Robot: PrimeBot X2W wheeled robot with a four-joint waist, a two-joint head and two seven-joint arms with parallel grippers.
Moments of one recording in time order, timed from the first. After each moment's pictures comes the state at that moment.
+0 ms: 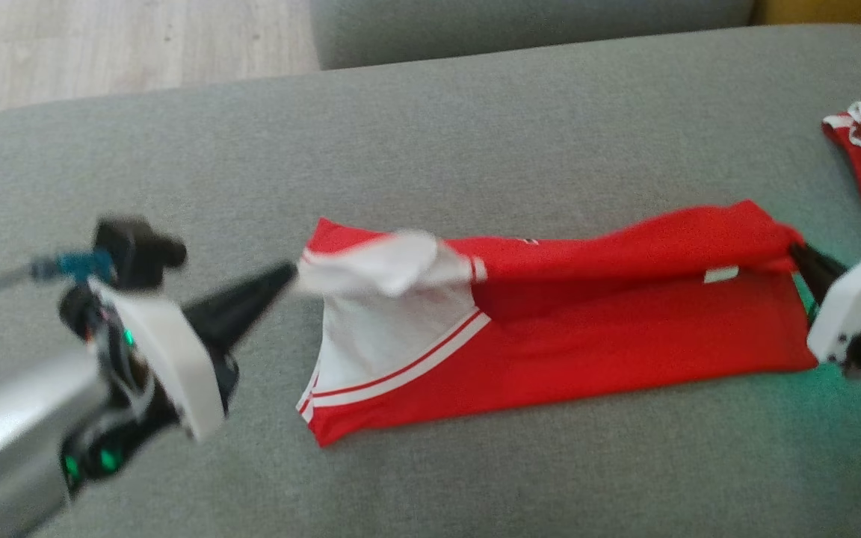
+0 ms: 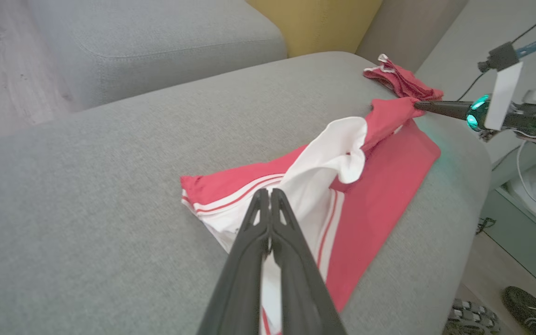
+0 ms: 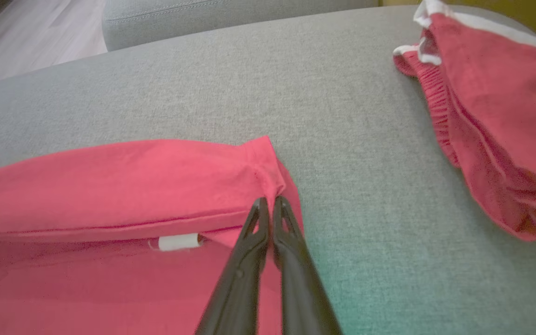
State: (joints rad) left arm -0.86 0.85 -1.30 0.01 -1.27 -0.08 0.09; right arm -0.63 -0.62 0.78 0.81 1.02 0.12 0.08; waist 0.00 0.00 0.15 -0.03
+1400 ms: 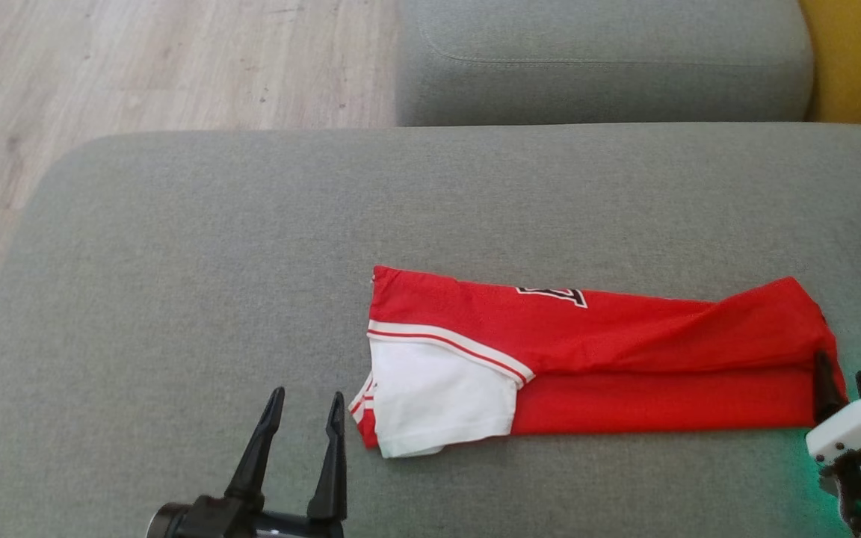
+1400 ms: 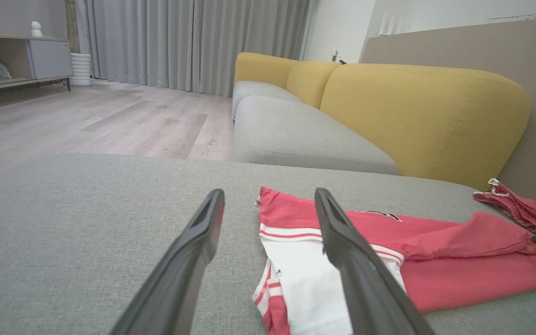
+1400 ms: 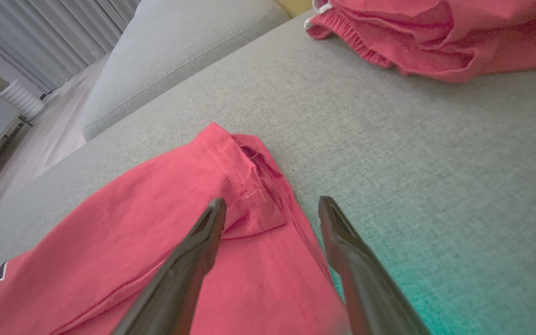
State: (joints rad) left arm 0.11 0.20 -0.52 0.01 -0.40 0.20 -0.25; right arm -0.34 -0.39 0.35 1.03 0.99 0.12 -0.22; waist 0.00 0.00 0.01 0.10
